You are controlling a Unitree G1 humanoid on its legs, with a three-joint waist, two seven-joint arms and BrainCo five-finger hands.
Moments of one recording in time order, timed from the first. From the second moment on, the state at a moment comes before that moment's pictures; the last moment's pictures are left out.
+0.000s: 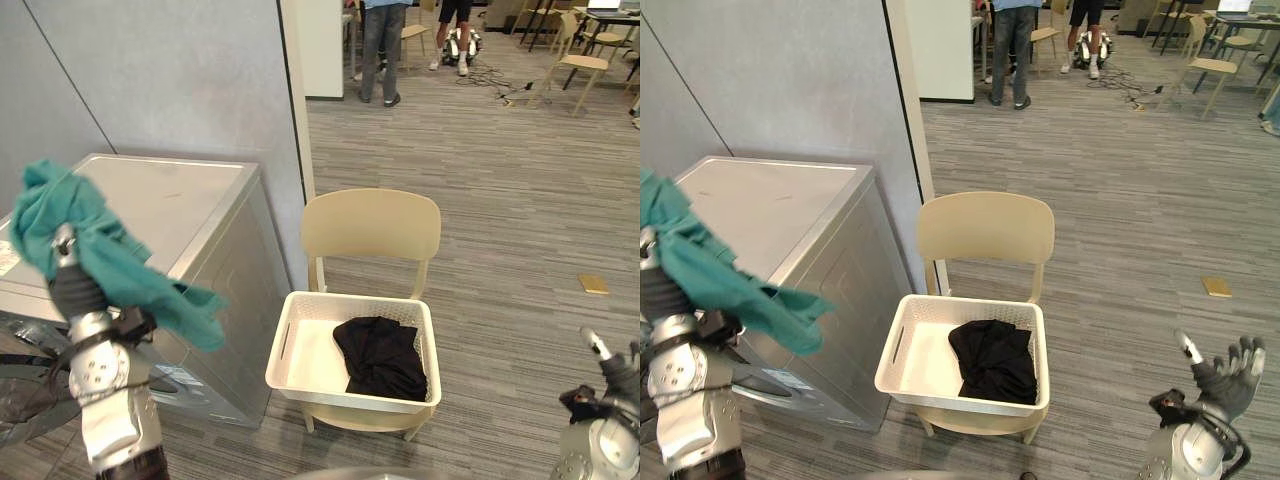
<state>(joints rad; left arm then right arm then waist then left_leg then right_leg) 0.11 0.08 0.58 -0.32 -0.20 -0.01 0.18 0.25 0.06 -0.71 -0.13 0.26 0.03 -0.19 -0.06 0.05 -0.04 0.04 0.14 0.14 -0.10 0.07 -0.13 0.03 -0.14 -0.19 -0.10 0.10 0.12</state>
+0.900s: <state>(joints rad) 0.24 -0.08 0.70 0.92 -0.20 0.08 0.14 0.26 0.08 -0.82 0.88 0.31 0.10 -0.17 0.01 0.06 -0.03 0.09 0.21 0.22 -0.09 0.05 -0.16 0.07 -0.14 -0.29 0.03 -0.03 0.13</state>
